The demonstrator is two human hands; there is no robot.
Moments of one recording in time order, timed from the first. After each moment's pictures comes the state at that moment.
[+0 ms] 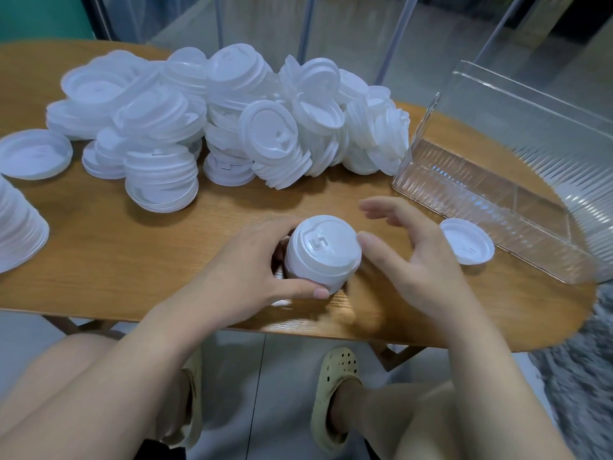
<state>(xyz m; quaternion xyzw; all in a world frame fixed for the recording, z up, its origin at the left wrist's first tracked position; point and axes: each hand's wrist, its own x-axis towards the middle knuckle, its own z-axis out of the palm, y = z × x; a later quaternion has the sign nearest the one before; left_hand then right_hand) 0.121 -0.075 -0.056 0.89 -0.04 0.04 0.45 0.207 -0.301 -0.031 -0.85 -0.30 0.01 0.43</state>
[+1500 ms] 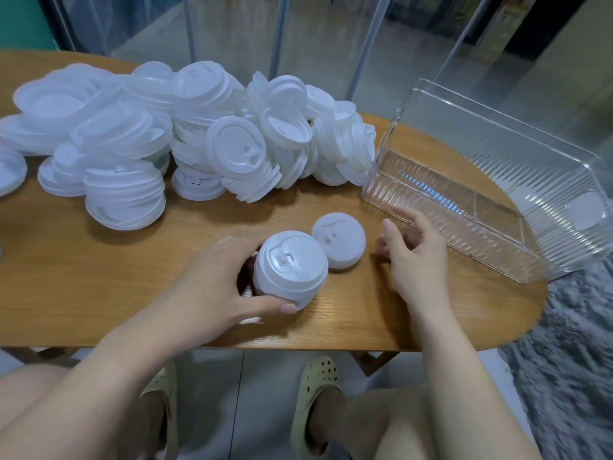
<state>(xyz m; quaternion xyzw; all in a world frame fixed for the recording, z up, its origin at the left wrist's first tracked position) 0.118 -0.071 -0.058 0.90 -0.06 0.04 0.42 0.241 -0.326 -0.058 -0.82 -0.05 -0.10 0.57</state>
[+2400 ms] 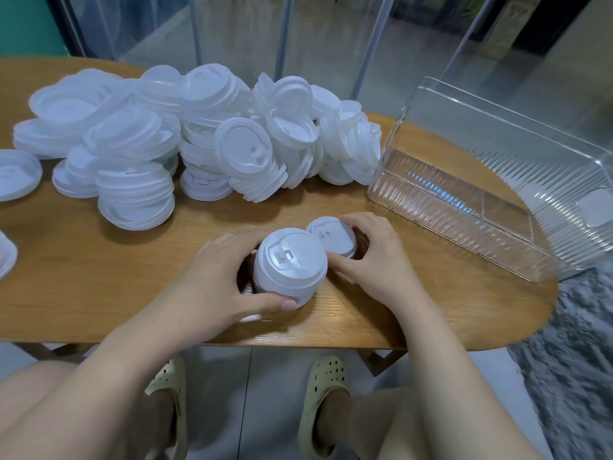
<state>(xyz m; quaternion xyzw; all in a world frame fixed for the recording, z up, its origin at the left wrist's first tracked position) 0.115 -0.065 -0.059 0.91 -0.04 0.05 0.41 0.235 -0.296 -0.057 -0.91 -0.22 0.00 0.34</state>
